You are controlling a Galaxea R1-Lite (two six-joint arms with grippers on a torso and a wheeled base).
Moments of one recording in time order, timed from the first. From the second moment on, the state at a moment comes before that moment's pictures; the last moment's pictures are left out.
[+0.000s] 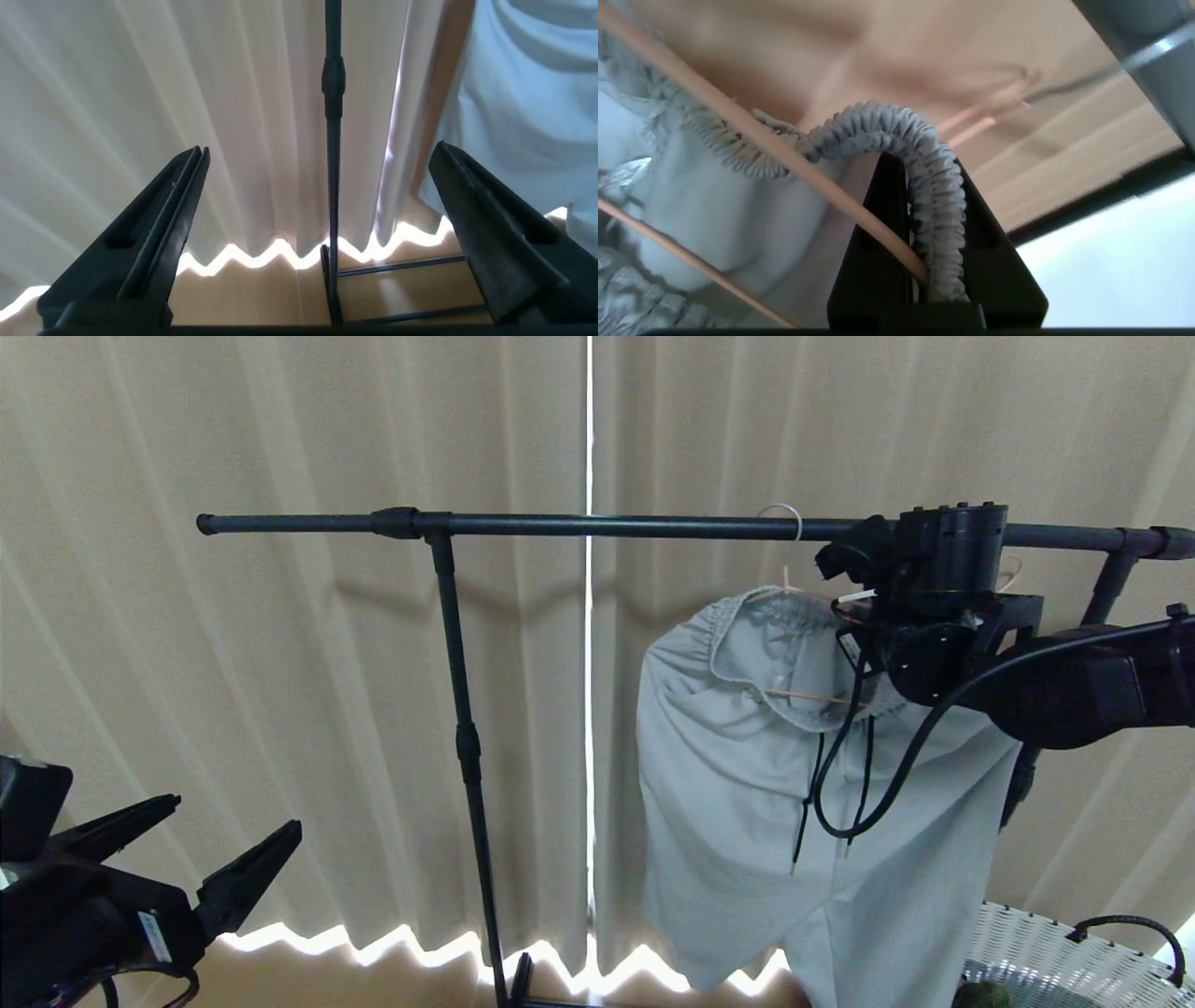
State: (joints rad) left arm -0.23 1.07 -0.18 -0.71 0.08 0.10; right arm 0.38 1.89 -1.27 -0.36 -0.84 -0.43
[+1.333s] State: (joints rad) left arm -0.23 1.07 -0.18 -0.71 0.08 0.10; right arm 0.58 1.87 -1.20 -0.38 -0.68 -0.28
